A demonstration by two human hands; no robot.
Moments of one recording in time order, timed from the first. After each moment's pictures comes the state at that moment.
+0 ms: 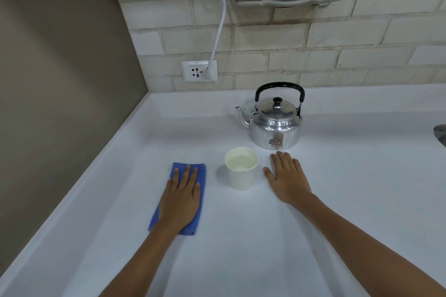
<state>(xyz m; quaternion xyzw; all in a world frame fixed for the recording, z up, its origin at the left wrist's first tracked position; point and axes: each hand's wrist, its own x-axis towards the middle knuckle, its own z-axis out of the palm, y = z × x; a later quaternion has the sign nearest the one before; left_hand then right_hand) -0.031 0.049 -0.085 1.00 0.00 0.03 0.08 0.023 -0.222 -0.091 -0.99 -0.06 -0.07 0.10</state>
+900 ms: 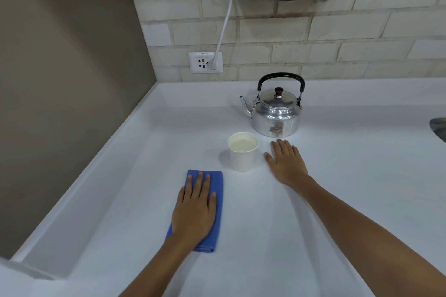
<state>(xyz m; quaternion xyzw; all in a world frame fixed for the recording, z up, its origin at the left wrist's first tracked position) -0.113 0.016 -0.091 1.00 0.01 0.03 0.09 0.021 -0.224 -0.091 -0.99 -0.06 -0.05 0.11</state>
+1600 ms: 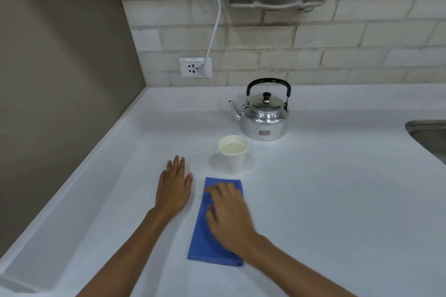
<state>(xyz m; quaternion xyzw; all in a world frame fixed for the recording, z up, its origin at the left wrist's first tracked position) -0.056 0.049 -0.075 0.97 0.04 0.03 0.22 -0.125 -0.110 -0.060 -0.92 -0.23 -0.14 0.28</state>
